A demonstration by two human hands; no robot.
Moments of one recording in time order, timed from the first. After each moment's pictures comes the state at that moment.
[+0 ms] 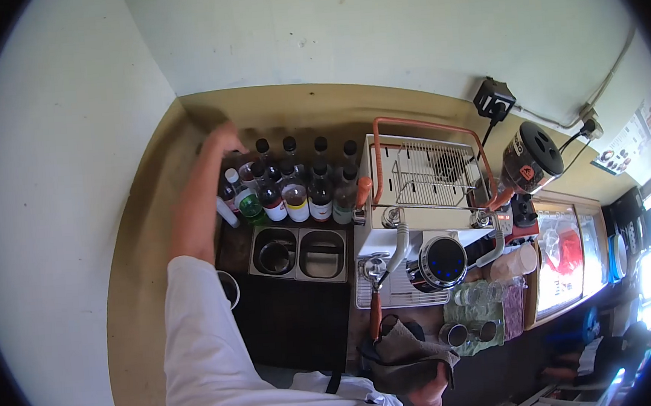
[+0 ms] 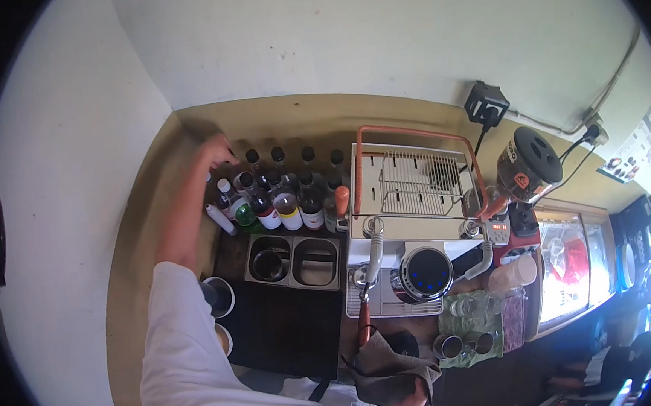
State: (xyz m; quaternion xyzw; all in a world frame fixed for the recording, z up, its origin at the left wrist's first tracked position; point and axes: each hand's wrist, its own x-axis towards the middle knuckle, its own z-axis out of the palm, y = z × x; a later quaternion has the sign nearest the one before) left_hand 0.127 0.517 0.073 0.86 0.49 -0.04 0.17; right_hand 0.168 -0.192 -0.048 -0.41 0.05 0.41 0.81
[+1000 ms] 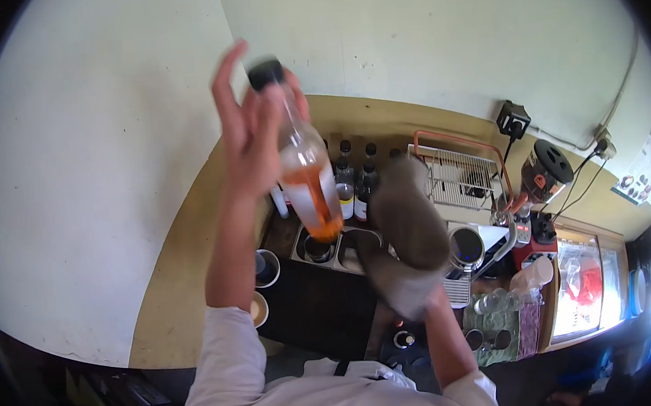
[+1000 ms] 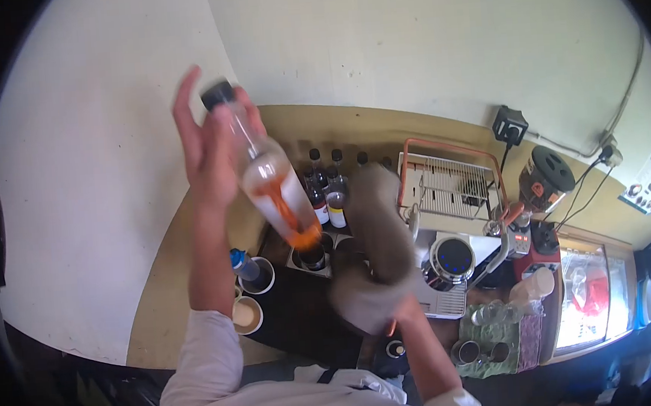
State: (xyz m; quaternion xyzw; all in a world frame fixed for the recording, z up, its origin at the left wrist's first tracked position) left_hand 0.035 0.197 0.273 0.65 -0.03 0.62 0.43; right_hand 0.219 0.007 0.068 -0.52 -0.56 0.33 0.55
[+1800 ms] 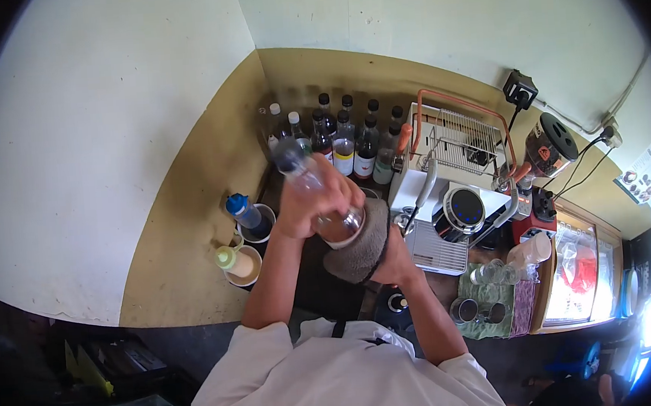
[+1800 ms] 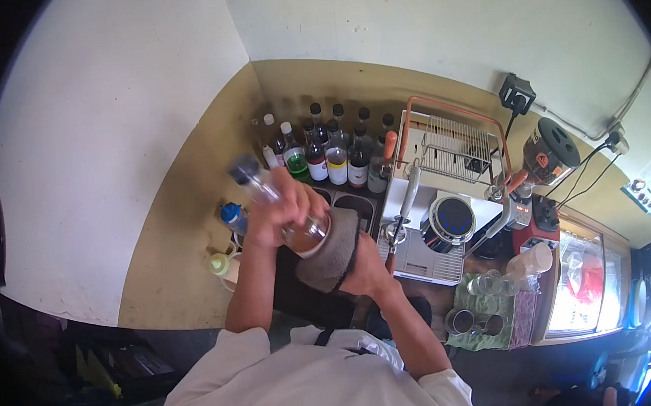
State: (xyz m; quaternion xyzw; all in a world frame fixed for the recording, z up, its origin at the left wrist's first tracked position) left_hand 0.029 0.122 0.128 0.50 -0.05 0.44 0.74; right_hand 0.170 -0.005 0.070 -0.50 -0.65 0.27 0.51
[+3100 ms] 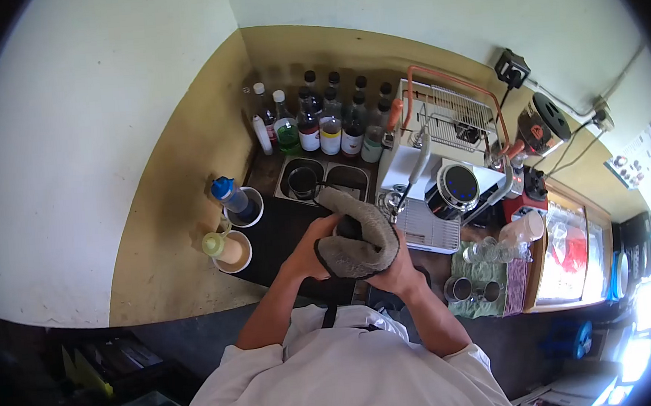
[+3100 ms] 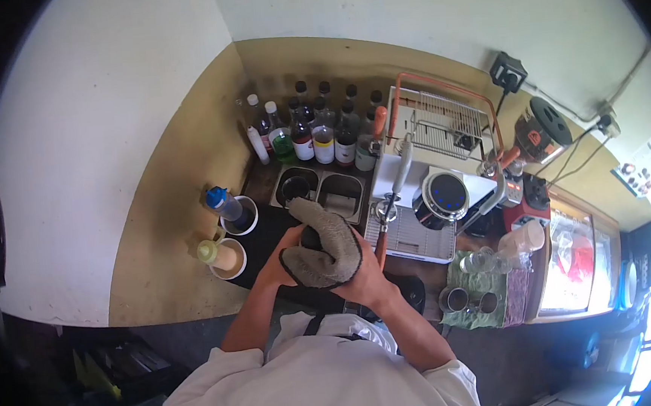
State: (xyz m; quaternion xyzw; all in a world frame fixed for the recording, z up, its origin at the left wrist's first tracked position) left_hand 0.000 0.067 0.034 0.70 0.14 0.27 0.65; right_hand 0.155 -0.042 0.070 -0.51 -0.64 0.27 0.51
